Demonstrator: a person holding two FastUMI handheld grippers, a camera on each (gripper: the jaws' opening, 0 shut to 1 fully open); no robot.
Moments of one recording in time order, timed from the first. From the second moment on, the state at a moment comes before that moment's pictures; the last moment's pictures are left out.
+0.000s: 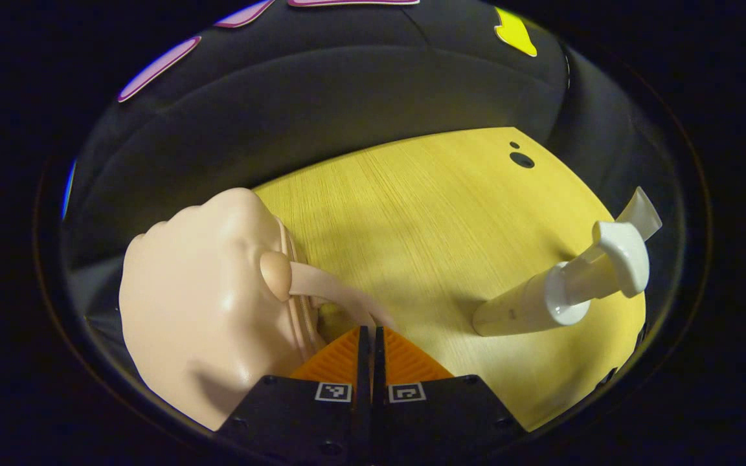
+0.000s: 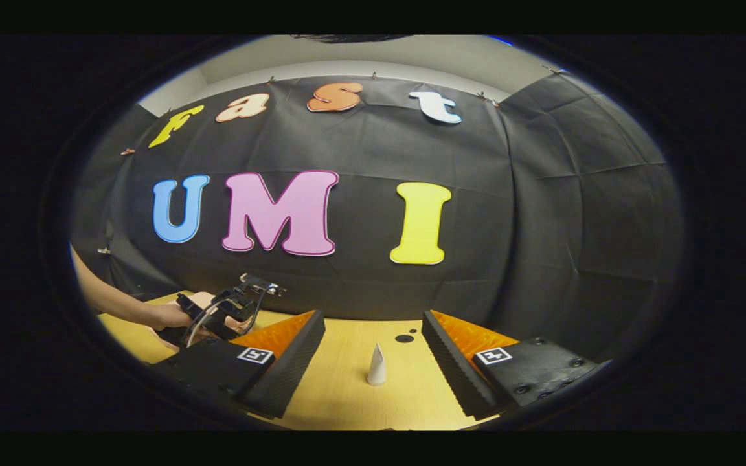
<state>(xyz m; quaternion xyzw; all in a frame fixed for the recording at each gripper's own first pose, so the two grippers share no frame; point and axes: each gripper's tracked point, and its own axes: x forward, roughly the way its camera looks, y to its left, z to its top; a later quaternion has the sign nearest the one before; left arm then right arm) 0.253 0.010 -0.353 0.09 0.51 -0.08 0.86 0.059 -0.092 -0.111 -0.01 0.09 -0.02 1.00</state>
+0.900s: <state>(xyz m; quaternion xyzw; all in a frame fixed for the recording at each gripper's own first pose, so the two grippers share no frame) 0.246 -0.003 -0.336 0.06 0.50 -0.09 0.86 0.062 -0.064 -0.095 -0.02 0.07 0.00 1.00</state>
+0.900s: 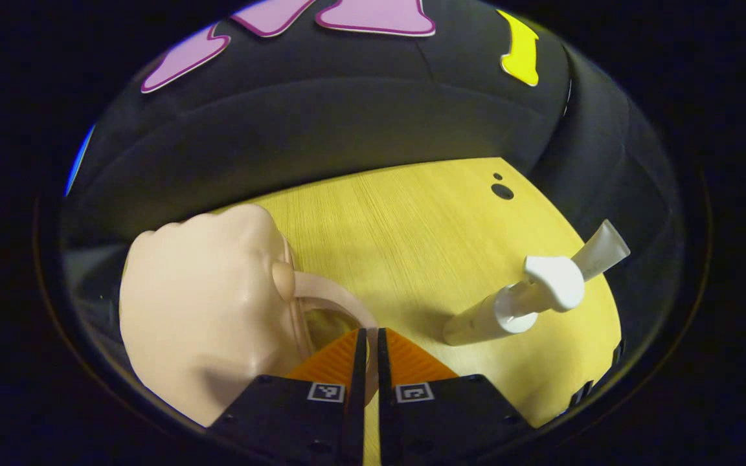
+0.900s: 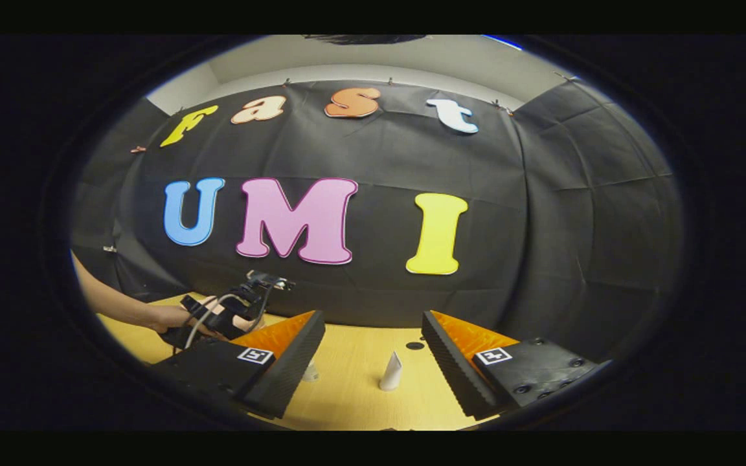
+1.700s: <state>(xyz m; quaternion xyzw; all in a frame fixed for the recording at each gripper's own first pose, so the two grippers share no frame) 0.251 0.001 -0.373 0.08 0.53 -0.05 0.84 0.059 -0.094 -0.118 -0.01 0.09 -0.03 1.00</state>
